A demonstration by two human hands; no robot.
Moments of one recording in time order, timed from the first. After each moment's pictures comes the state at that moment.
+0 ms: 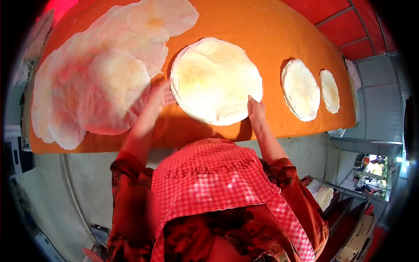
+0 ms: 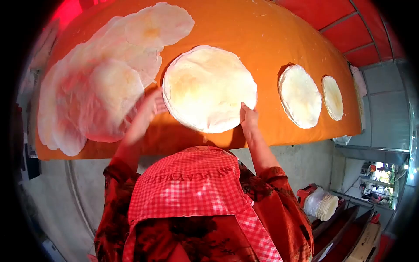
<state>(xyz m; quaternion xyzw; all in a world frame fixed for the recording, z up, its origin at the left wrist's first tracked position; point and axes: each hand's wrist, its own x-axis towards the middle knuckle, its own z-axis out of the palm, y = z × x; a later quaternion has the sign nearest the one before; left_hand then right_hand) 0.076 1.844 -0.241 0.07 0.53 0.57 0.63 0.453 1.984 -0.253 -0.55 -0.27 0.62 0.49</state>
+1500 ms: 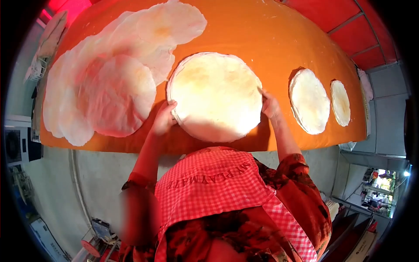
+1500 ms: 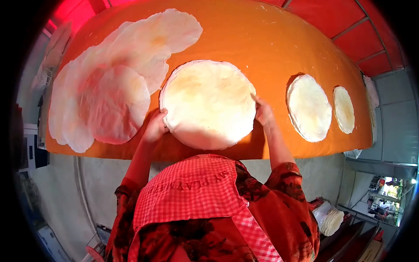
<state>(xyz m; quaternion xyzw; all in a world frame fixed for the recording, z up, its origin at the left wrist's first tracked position) 0.126 1.792 -0.210 0.10 0.45 0.64 0.61 0.468 2.066 -0.208 -0.41 -0.32 0.81 0.28</state>
